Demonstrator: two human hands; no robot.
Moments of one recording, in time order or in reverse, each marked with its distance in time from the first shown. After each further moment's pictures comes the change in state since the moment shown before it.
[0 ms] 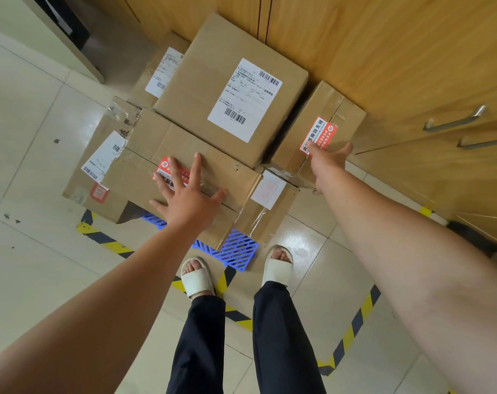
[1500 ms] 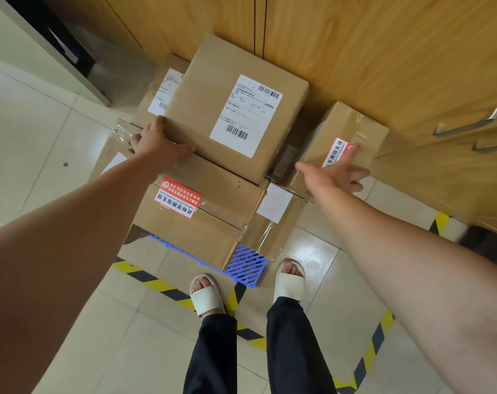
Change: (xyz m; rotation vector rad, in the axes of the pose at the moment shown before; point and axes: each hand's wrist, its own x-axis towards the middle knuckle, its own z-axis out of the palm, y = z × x) left_hand 0.117 0.024 -0.091 -0.120 0.044 -0.028; right_hand 0.006 0.010 0.014 -0.541 0.230 -0.155
